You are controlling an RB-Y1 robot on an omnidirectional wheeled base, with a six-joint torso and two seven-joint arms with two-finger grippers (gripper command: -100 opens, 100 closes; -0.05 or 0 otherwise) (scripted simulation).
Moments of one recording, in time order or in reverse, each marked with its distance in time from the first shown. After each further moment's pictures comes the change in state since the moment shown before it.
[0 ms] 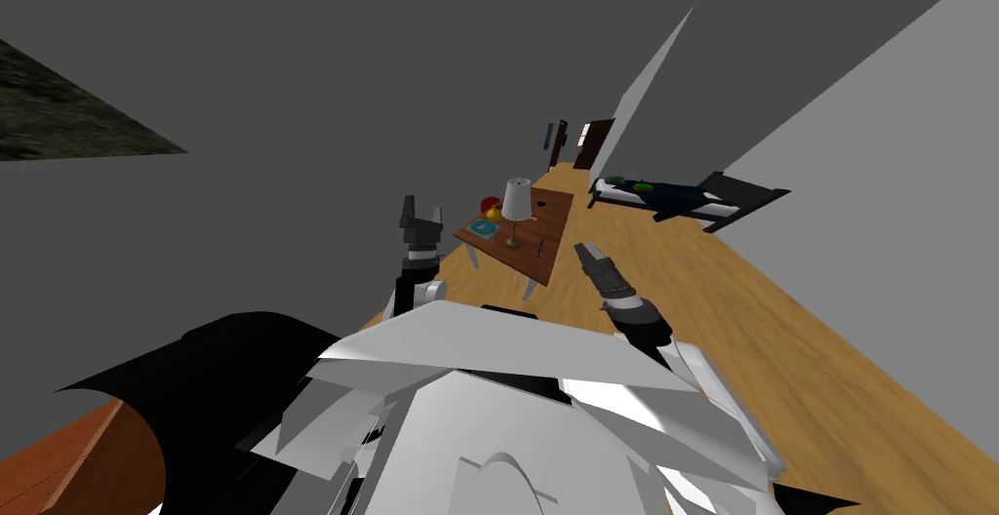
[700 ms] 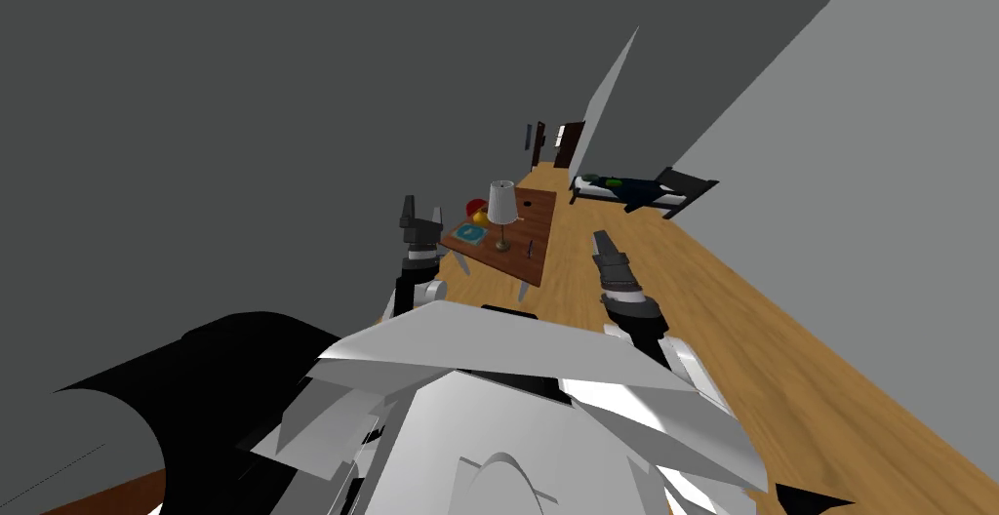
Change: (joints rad) left arm 0.000 0.000 0.000 0.000 0.000 0.000 0.000; right arm -0.037 0.093 0.022 -0.012 -0.203 0.047 -0.041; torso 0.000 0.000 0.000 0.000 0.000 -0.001
